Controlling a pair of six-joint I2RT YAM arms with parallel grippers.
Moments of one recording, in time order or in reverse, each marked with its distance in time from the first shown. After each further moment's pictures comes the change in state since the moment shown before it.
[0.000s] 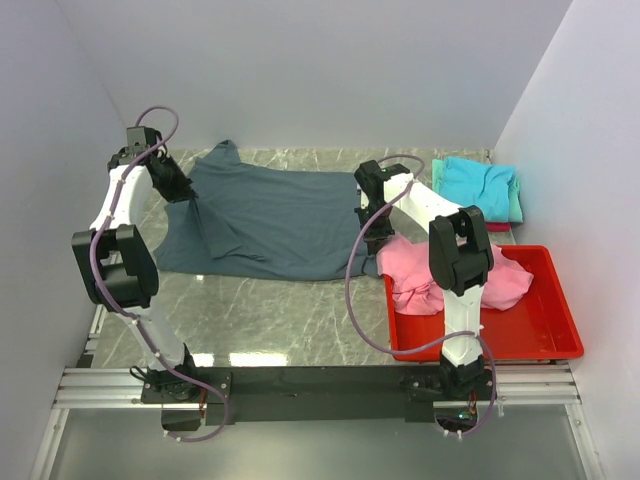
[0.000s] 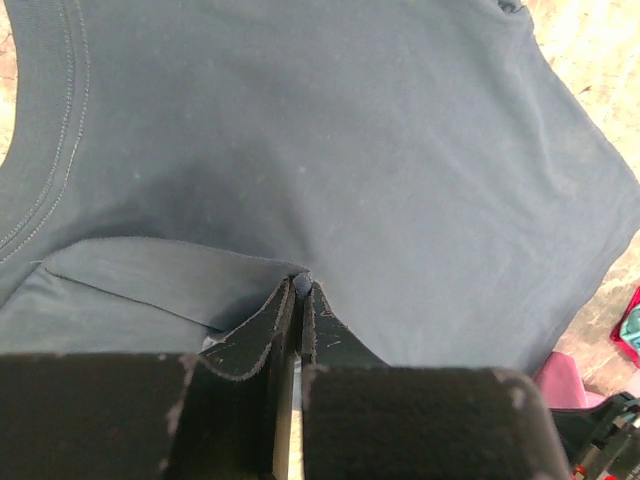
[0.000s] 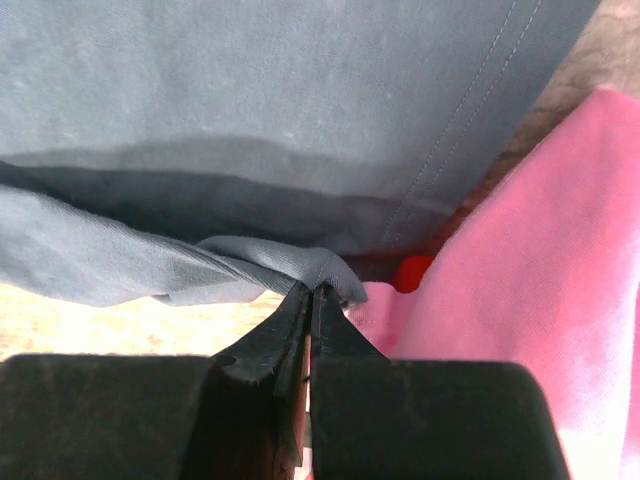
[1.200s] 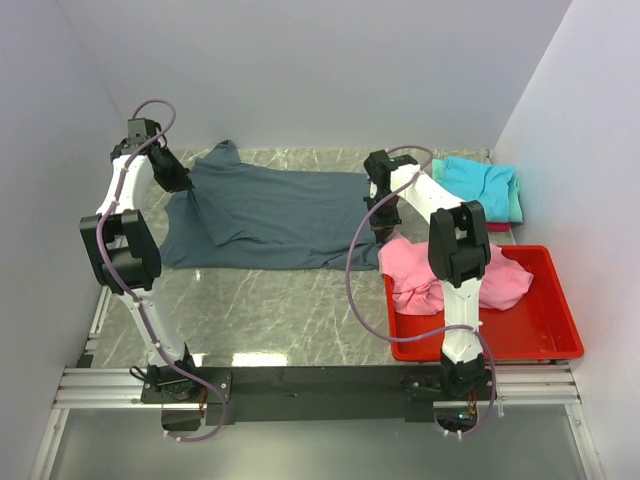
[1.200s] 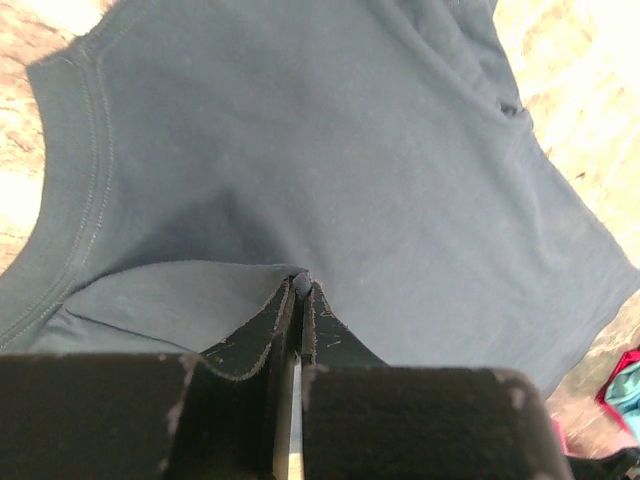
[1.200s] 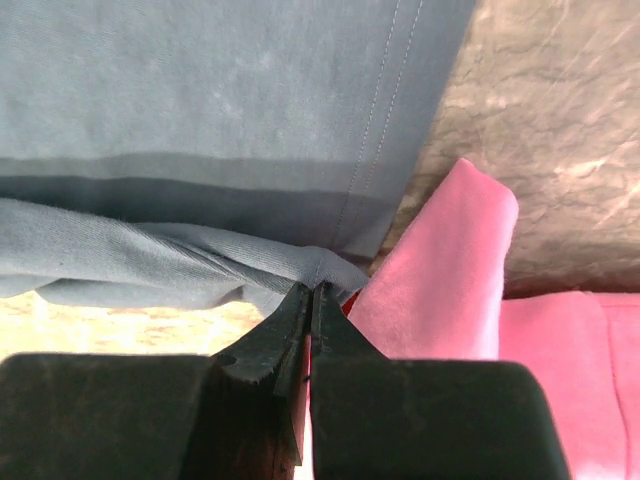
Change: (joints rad) left arm 0.014 0.171 0.180 -0.003 -0.050 -0.034; right arm -0.070 0.081 0.121 -0.025 0.053 -0.008
